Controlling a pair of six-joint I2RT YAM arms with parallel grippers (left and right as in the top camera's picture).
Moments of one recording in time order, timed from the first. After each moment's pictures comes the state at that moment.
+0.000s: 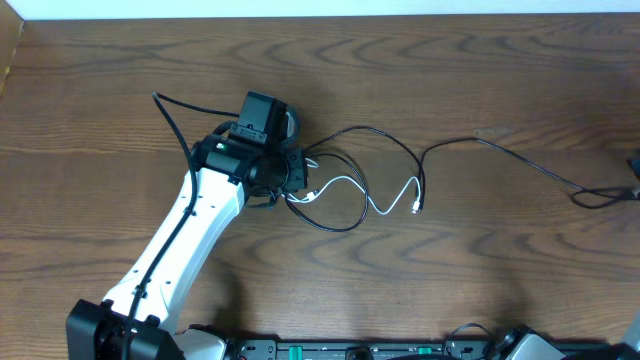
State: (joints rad) left arm -0.35 1.48 1.19 -0.91 0.21 -0.43; right arm -0.66 1.31 1.14 -0.65 -0.18 0.39
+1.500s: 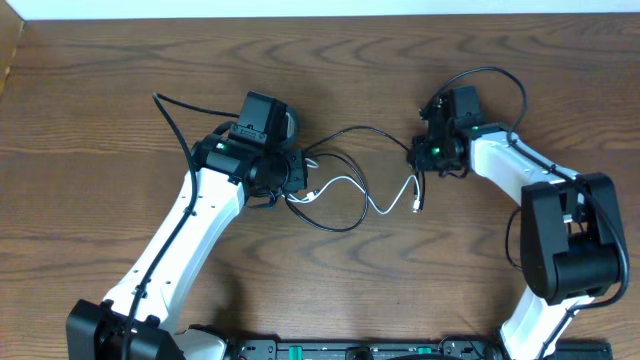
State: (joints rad) left arm -0.35 1.48 1.19 -0.91 0.21 -0.43; right arm 0.21 1.94 1.14 -0.40 -0.26 0.24
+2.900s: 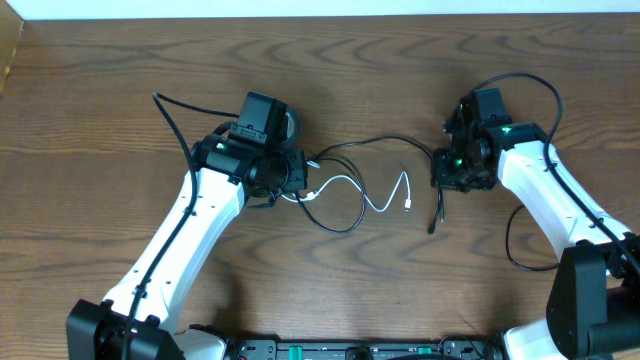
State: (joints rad) left arm -0.35 1.48 1.19 -0.91 0.21 -0.43; right arm 0.18 1.68 1.13 -0.83 -0.21 0.27
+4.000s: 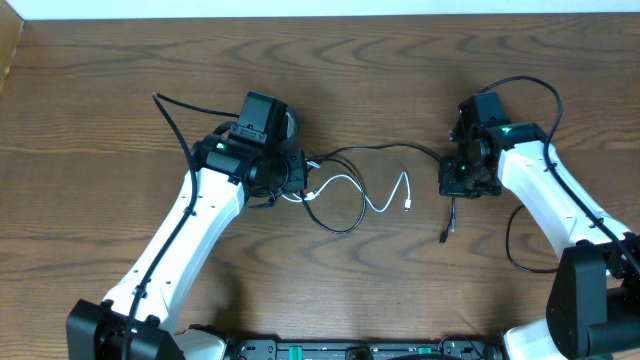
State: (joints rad) left arm -0.35 1.48 1.19 -0.91 0.21 -0.43; right arm 0.18 1.68 1.13 -0.90 -0.08 0.26
